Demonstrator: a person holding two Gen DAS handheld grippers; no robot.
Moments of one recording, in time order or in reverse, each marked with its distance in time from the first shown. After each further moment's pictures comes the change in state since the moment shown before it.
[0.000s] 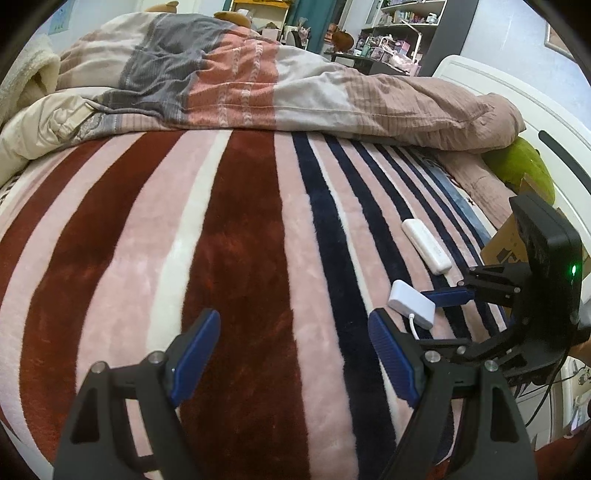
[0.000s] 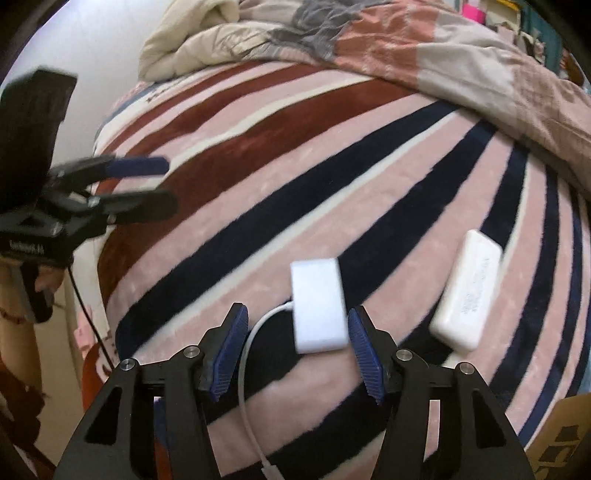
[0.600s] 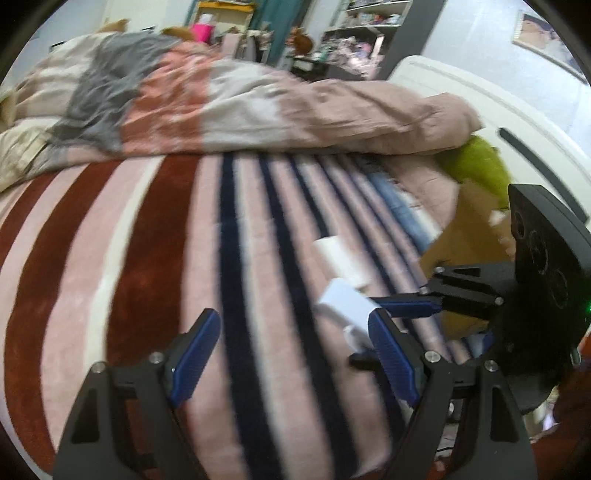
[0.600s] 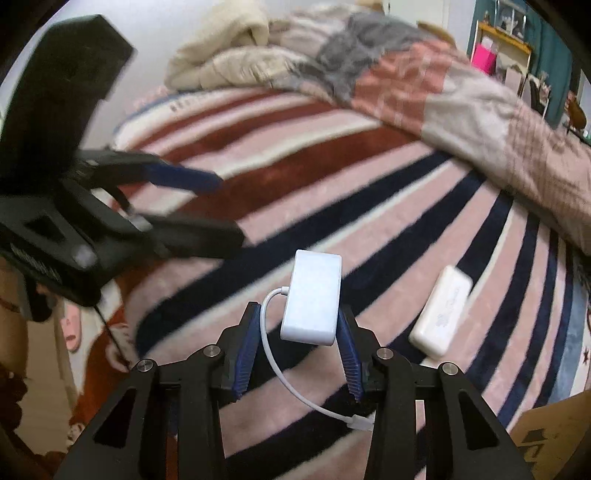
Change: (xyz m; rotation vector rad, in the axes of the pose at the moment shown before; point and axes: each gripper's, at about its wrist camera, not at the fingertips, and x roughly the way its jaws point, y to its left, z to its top) left arm -0.027 -0.080 0.034 0.055 -0.016 -0.181; right arm -0.070 0.020 -0.009 -0.103 -0.170 -0.036
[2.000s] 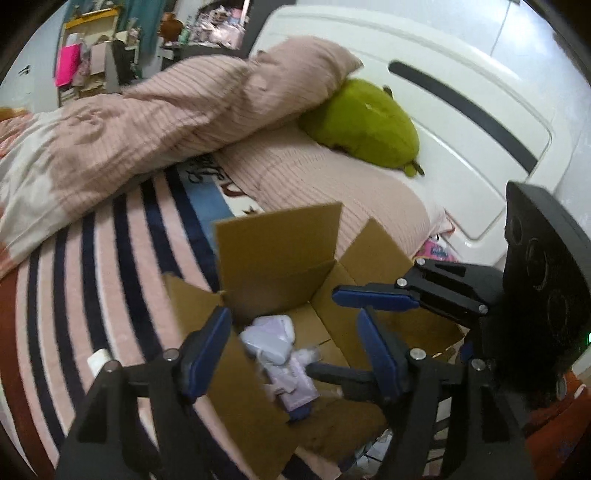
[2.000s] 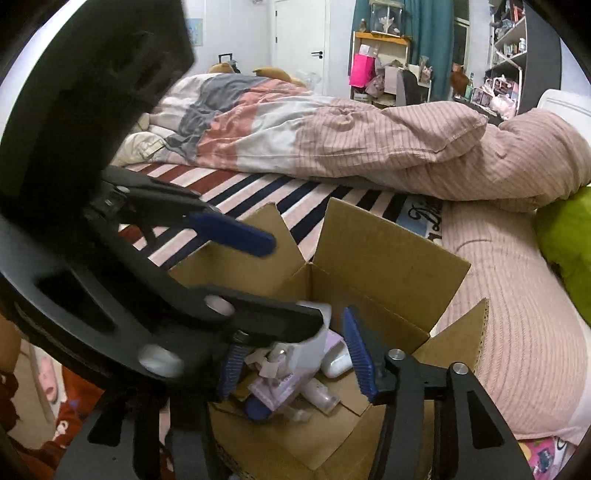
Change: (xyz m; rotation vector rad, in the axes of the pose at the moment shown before) left arm 0.087 -0.249 0.101 0.273 0.143 -0.216; right arm -0.196 -0.148 -0.106 0.272 -0.124 -0.271
